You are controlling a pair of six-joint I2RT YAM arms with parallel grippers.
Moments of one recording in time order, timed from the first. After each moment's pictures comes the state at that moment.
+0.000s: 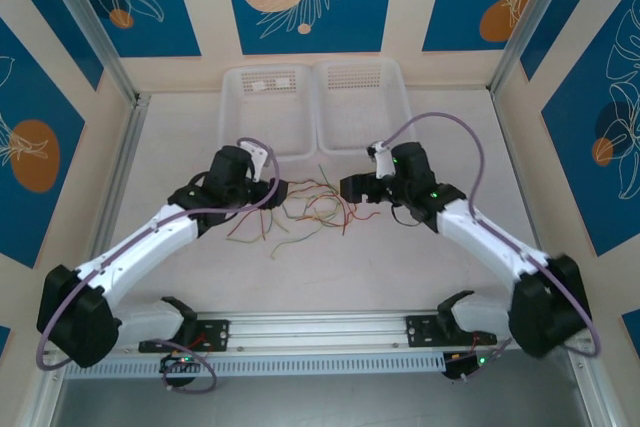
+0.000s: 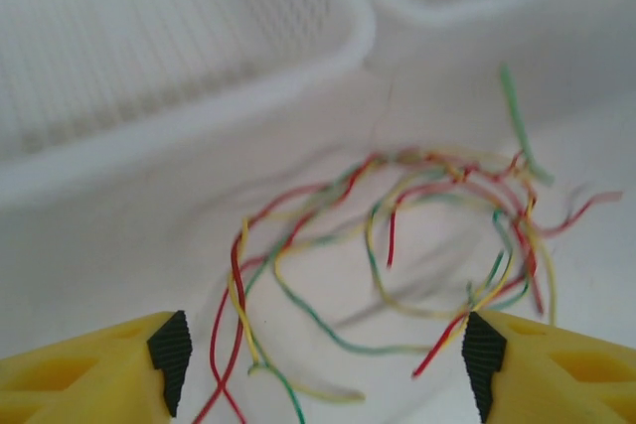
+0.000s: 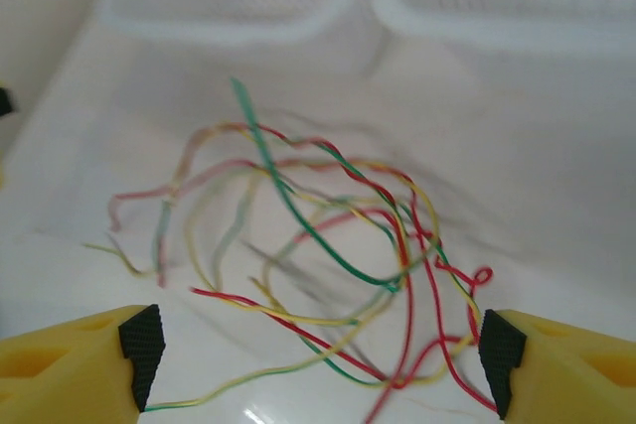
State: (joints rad) left arm -0.57 1.23 0.90 -0.40 0.02 -0.21; right arm 0.46 1.28 0.83 -0.26 -0.32 0.32
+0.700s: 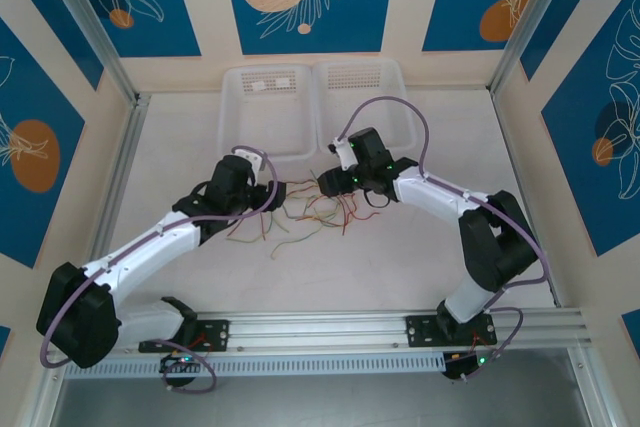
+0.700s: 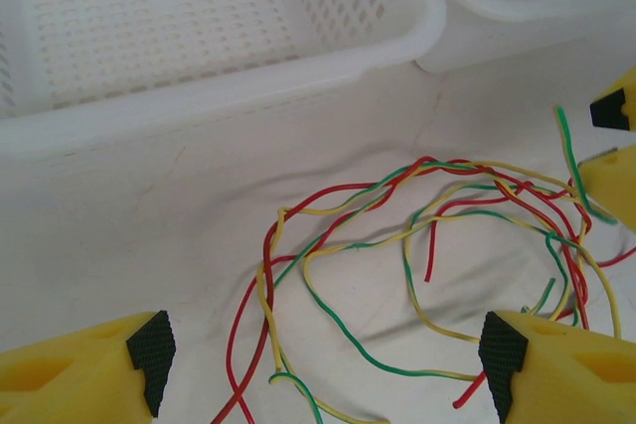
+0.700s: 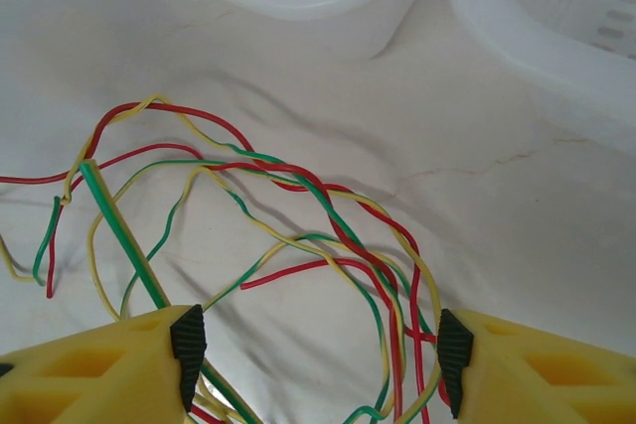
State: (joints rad) left arm -0.57 1.21 0.79 -0.25 -0.08 -0.29; right arm 0.56 1.62 1.07 -0.28 -0.23 0.13
